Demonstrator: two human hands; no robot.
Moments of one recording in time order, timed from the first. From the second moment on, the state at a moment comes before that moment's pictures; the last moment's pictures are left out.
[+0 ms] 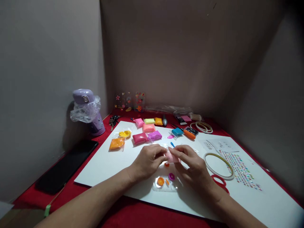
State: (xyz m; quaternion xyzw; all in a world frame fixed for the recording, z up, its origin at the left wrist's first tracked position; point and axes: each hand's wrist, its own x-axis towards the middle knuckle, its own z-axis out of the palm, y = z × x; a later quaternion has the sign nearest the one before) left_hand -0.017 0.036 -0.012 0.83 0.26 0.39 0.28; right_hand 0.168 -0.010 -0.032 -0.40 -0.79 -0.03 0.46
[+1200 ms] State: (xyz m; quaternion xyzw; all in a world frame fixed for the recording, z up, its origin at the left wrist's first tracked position) left_hand -0.016 0.039 -0.006 0.64 0.36 0.31 0.61; right_hand 0.170 -0.009 -0.033 -0.38 -0.80 -0.06 0.46
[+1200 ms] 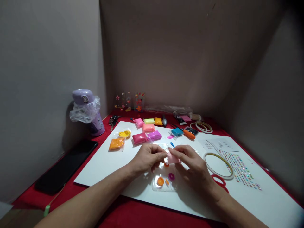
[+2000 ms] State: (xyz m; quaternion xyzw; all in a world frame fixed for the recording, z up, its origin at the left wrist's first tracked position) left_hand -0.024 0.043 -0.010 0.52 0.31 0.26 0.75; right_hand 0.172 -0.014 -0.026 -0.34 -0.83 -0.25 0.36
